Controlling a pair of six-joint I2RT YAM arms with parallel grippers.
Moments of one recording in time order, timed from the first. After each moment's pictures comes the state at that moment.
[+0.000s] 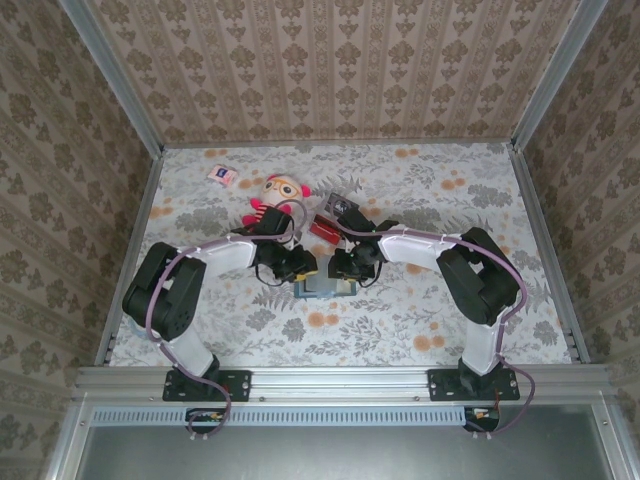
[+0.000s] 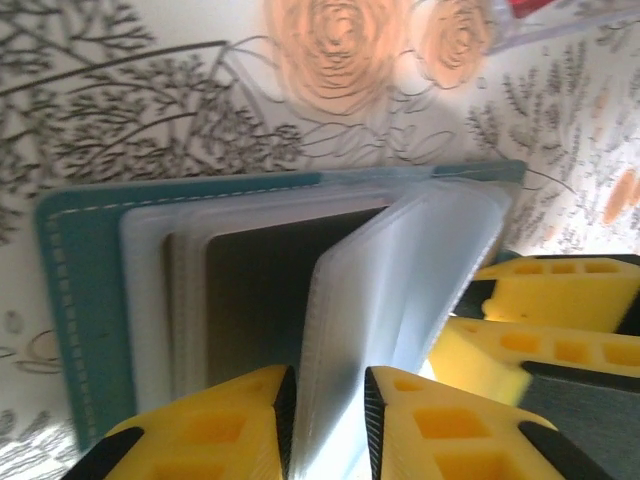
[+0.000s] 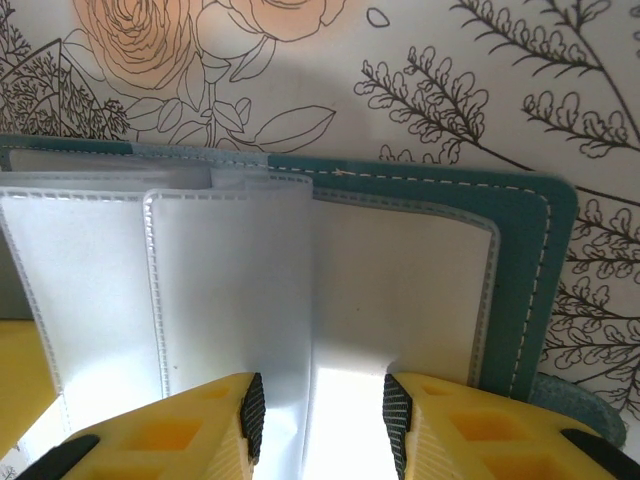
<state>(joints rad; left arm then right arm) -0.55 1.69 0.90 -0.34 0.54 -0.78 0.65 1.88 1.16 -0.50 -0.26 0.71</state>
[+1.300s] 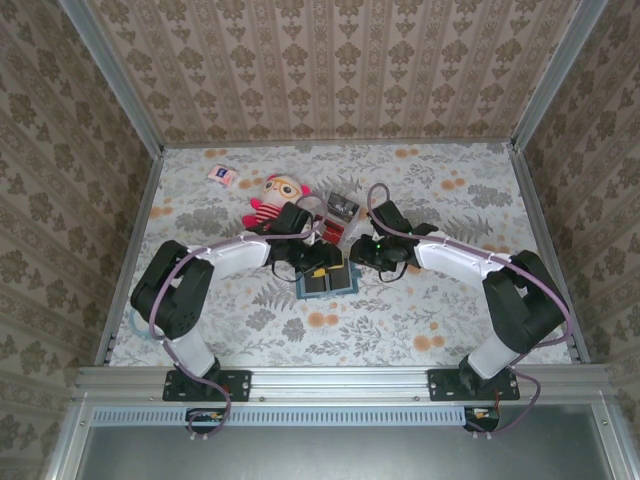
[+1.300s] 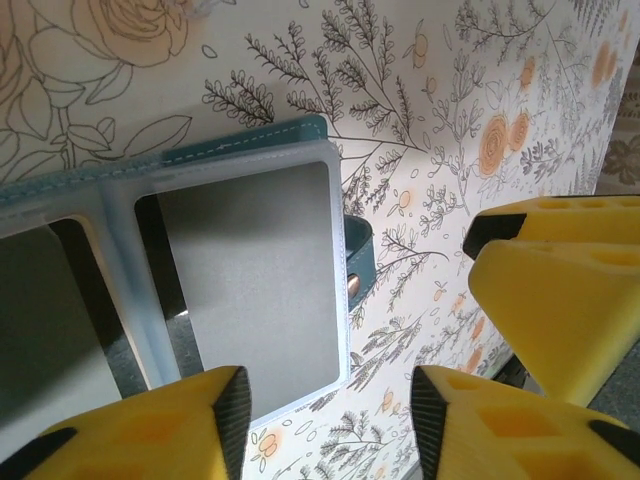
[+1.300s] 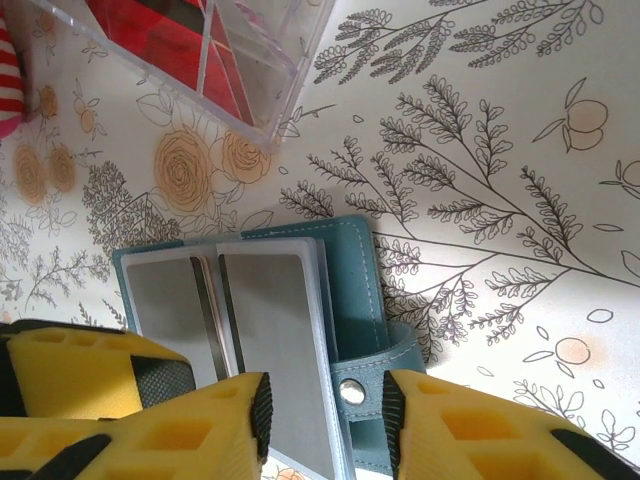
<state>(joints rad) -0.66 1.72 0.98 -0.26 0.60 -0.80 0.54 1.60 0.97 -0.39 -0.20 0.80</state>
